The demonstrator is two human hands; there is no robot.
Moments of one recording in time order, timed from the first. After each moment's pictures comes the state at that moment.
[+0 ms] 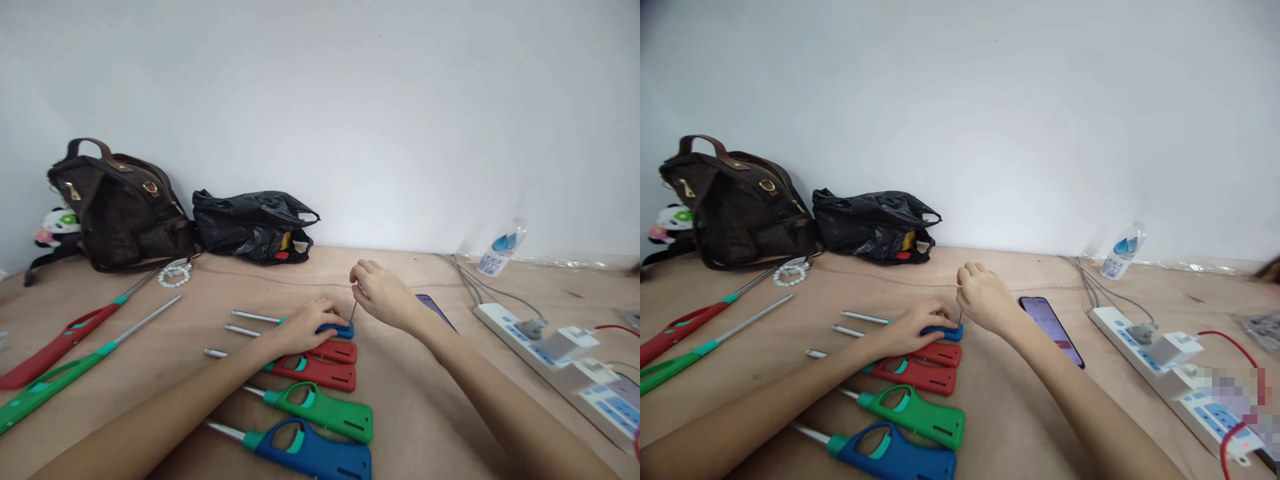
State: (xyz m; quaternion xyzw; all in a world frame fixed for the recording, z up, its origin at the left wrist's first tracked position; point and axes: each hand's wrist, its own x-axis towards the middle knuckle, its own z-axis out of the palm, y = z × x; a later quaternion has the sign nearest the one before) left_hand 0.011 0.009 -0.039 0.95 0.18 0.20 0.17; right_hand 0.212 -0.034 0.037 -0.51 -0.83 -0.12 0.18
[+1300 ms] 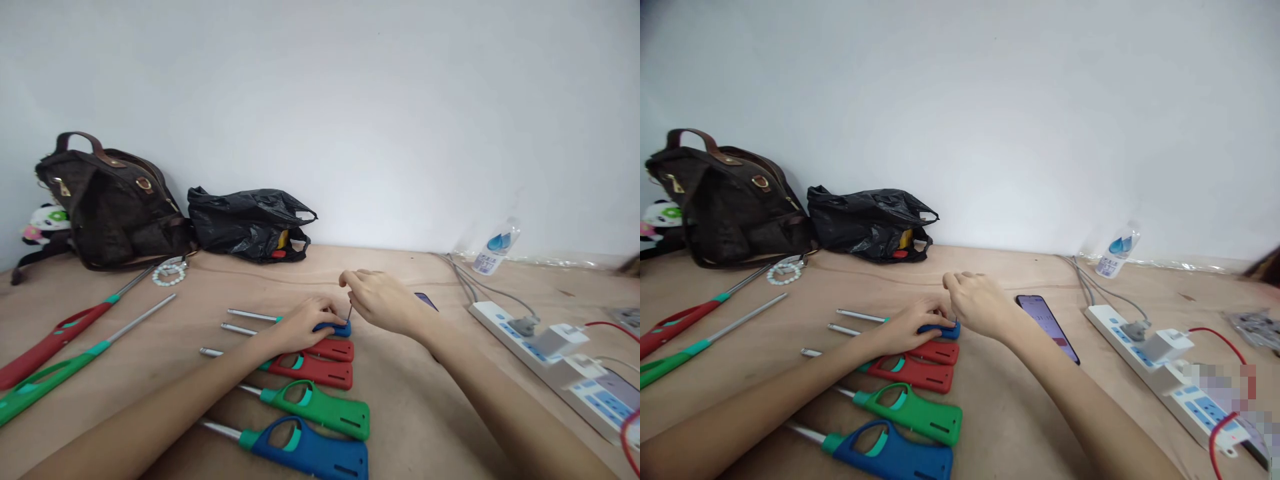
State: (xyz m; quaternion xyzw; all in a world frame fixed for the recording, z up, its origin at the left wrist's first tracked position) left_hand 0.013 0.009 -0.039 0.95 0.17 0.21 0.16; right_hand 0.206 -0.052 0.052 -0.46 -0.87 -0.13 0.10
